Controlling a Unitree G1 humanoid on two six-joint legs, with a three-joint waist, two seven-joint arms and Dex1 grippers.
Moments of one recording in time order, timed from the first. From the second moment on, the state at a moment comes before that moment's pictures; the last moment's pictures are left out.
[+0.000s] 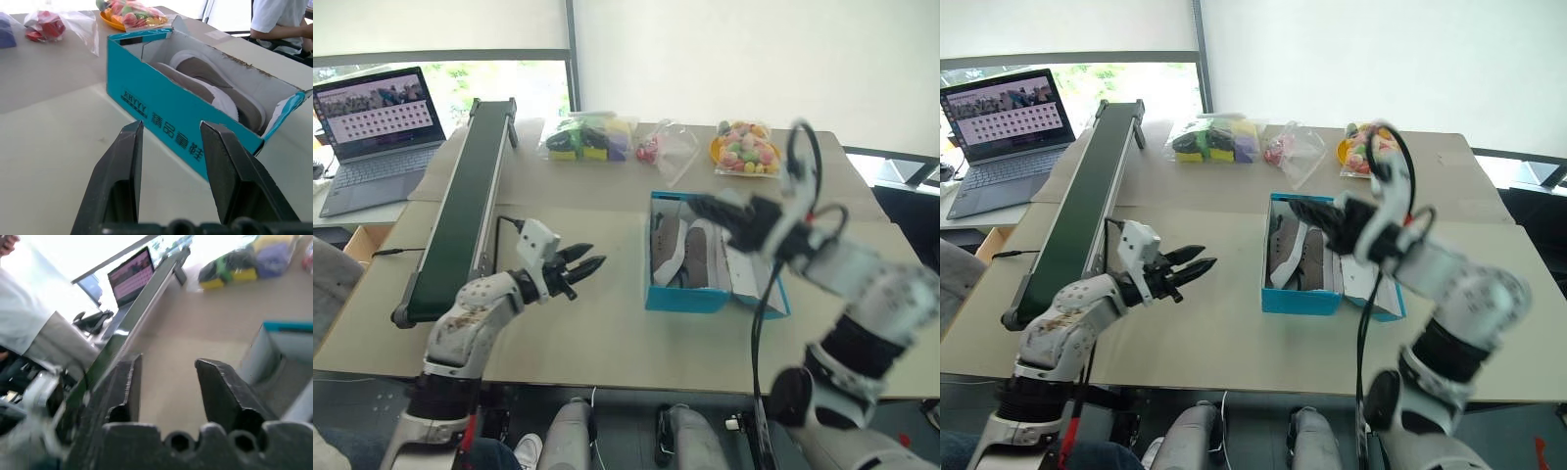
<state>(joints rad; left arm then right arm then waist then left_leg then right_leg) -0.34 0.50 -0.01 -0.12 -0.47 0.46 -0.72 -0.53 -0.32 -0.62 -0.46 1.09 1.57 0.25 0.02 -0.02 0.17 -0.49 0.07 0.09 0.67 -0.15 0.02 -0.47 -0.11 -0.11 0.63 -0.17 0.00</state>
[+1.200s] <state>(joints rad) -0.46 0.44 -0.09 0.00 -0.39 0.42 -0.86 -0.32 0.06 -0.77 -0.06 0.90 0.83 -0.38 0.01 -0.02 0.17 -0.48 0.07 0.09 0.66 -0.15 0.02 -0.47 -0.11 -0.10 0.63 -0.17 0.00</state>
